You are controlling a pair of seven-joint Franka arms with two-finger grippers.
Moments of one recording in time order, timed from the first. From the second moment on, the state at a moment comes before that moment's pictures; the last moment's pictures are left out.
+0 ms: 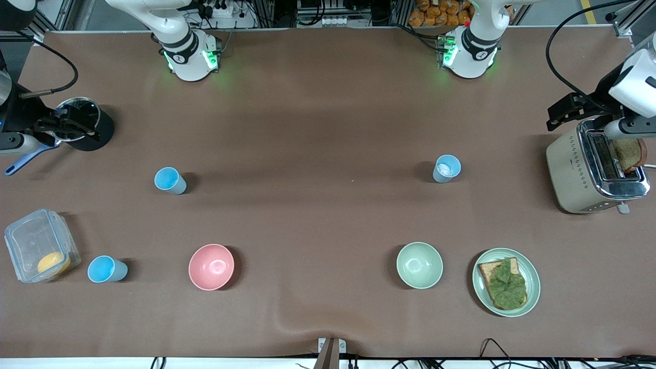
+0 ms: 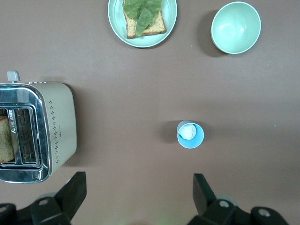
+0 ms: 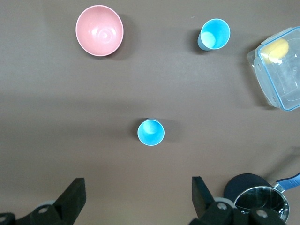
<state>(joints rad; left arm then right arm) 0.00 -0.05 -0.08 -1.63 -0.01 1.56 -0.10 0.04 0.02 -0.03 -1.56 0.03 1.54 -0.08</state>
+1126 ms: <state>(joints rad) 0.00 -0.05 -0.08 -1.63 -0.01 1.56 -0.10 -0.05 0.16 -0.04 -1.86 0.02 1.85 -0.13</state>
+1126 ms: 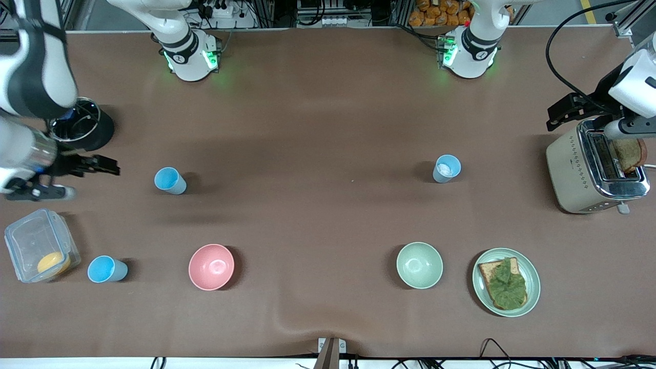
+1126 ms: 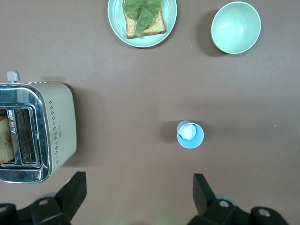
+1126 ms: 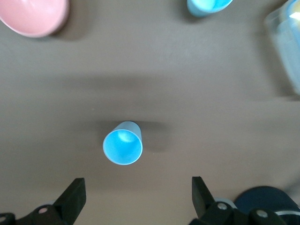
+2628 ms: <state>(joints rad) 0.01 -0.05 -0.07 -1.63 -0.01 1.56 -0.10 -0.04 0.42 -0.02 -1.98 0.04 2.04 -0.16</state>
